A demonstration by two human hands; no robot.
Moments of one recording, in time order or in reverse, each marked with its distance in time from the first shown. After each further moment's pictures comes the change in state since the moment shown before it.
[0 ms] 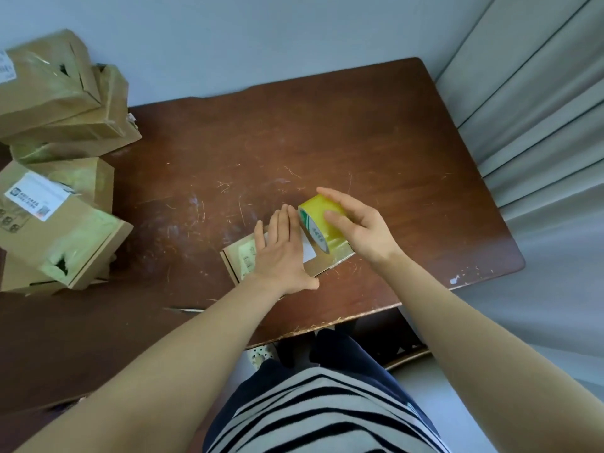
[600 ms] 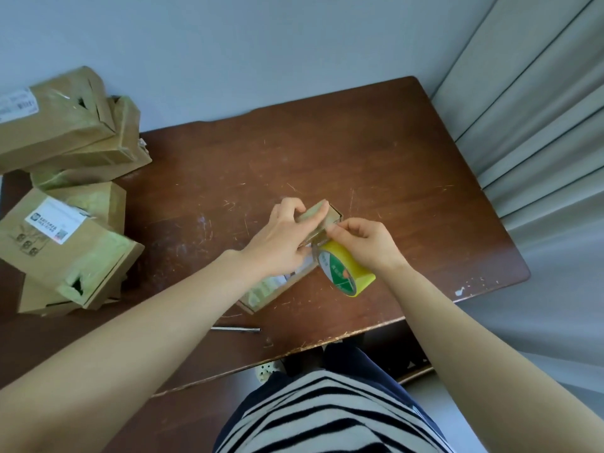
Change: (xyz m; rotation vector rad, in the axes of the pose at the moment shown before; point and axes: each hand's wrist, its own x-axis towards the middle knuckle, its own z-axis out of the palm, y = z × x) left_hand 0.011 -0.018 -0.078 -0.228 0.001 0.368; right_hand -0.002 -0.009 -0.001 -0.056 0.111 0.234
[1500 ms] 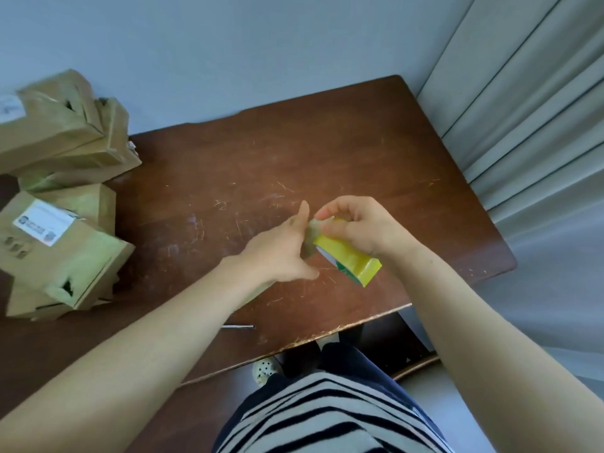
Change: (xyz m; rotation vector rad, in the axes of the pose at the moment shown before) left_hand -0.006 0.025 0.005 -0.050 -0.158 -0.188; right_hand -0.024 -0.038 -0.018 -0.213 -0.105 -0.117
